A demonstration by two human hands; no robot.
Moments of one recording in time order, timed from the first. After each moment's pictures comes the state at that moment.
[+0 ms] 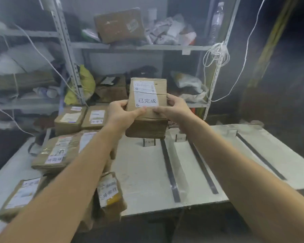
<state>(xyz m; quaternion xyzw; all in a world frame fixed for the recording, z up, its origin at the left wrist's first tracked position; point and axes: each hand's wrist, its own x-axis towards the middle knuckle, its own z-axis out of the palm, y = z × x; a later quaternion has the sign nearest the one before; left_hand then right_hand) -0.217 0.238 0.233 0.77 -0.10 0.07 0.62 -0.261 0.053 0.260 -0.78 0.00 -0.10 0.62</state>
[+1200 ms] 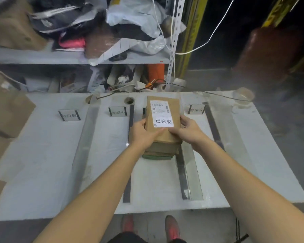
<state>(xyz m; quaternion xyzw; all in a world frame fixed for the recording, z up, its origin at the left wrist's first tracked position) -0.137 -0.277 0.004 0.80 0.08 -0.10 0.58 -0.159 -0.453 0.028 -0.76 0.15 0.10 0.62</state>
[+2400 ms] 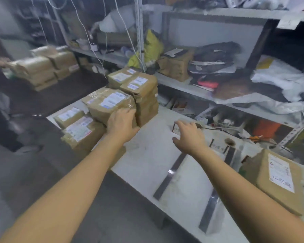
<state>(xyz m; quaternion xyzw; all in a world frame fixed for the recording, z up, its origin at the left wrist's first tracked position) -0.261 0.125 0.150 0.98 0.17 0.13 0.02 -0.164 -0.092 0.115 -0.95 -0.29 -0.01 0.12</state>
